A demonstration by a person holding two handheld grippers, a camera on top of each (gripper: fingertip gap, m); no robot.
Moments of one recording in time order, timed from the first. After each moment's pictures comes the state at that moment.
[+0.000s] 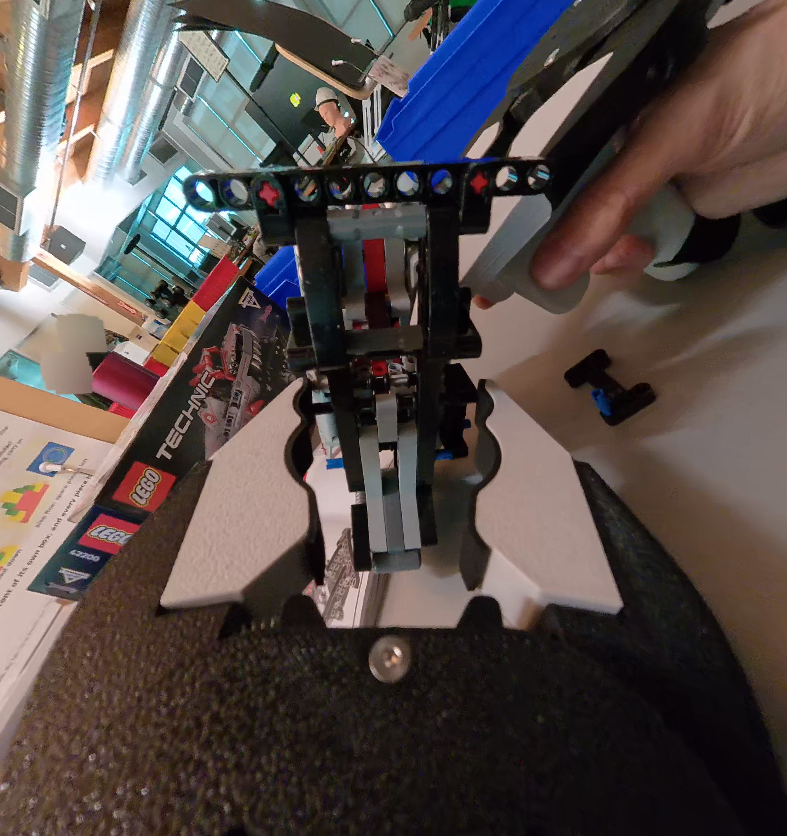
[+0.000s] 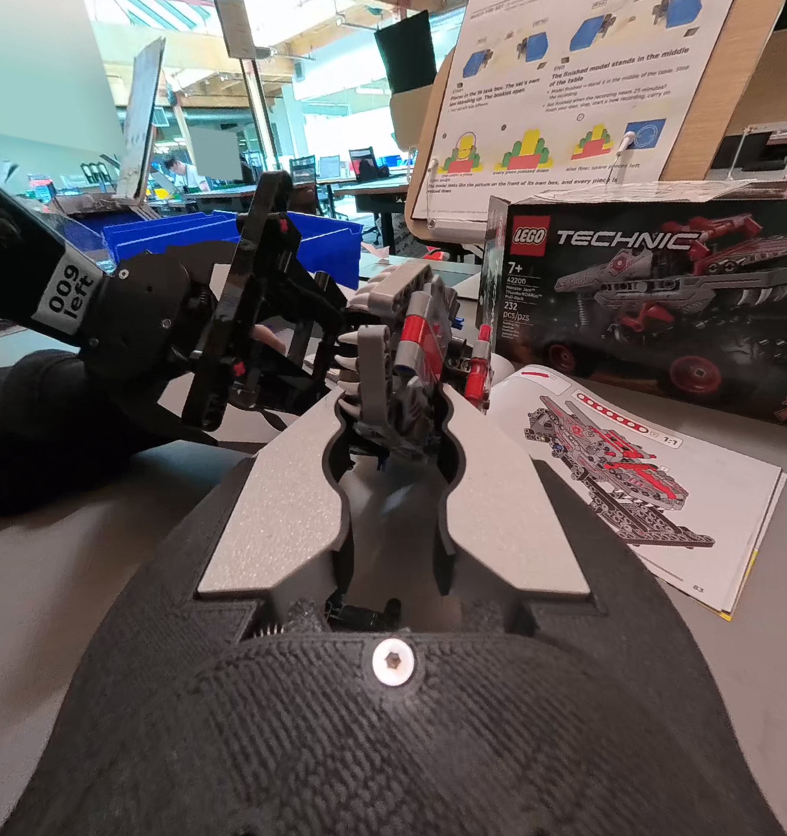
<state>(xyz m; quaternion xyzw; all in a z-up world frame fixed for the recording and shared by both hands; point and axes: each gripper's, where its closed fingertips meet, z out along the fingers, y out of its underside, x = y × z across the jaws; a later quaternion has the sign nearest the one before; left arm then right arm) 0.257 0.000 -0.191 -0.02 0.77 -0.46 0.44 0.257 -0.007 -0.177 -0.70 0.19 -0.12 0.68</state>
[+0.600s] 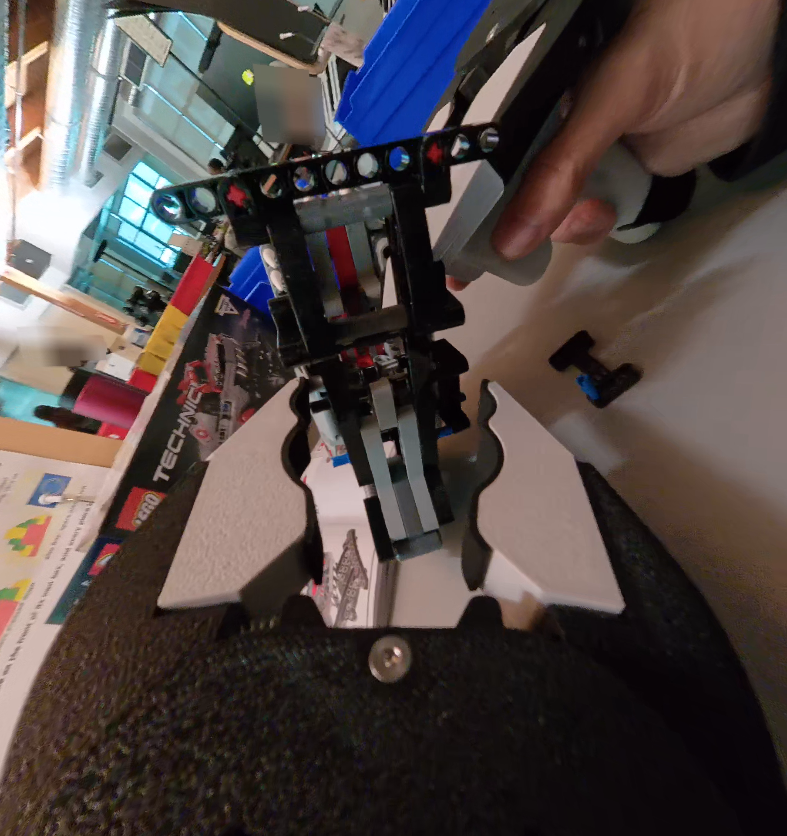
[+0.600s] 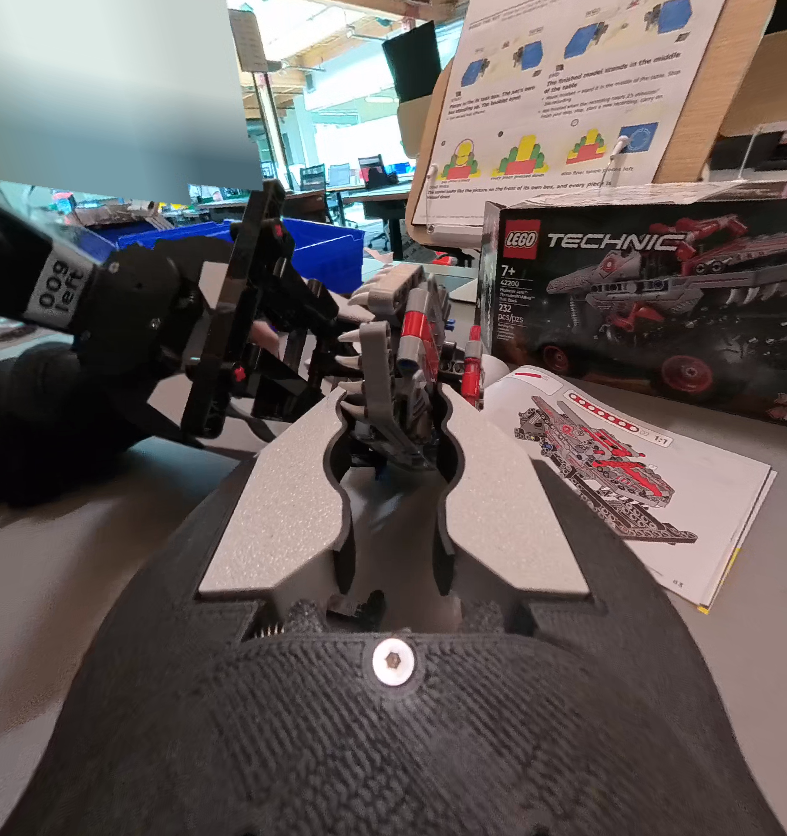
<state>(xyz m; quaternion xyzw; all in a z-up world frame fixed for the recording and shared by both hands) 0.255 -0.008 -0.195 0.02 0.80 -0.42 0.43 0.262 -0.016 -0.175 -0.69 0.19 -0.11 0.68</state>
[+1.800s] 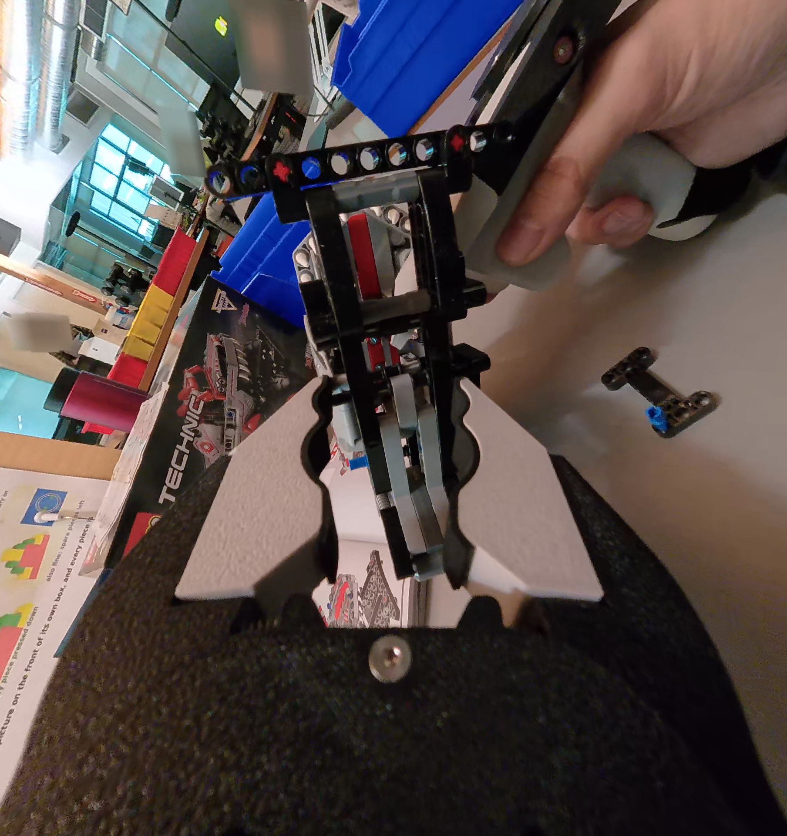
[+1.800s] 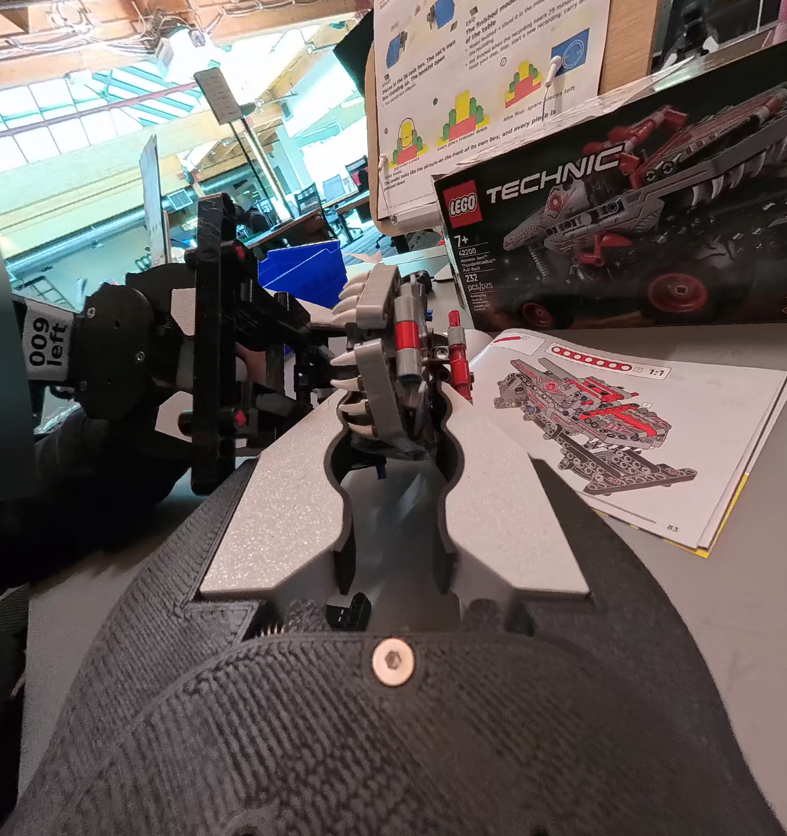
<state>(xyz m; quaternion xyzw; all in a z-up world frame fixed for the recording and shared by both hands) 0.270 -0.024 -0.184 0.01 0.82 -0.39 0.42 0.295 -0.032 -0.184 -0.67 0.29 -0.02 0.69</state>
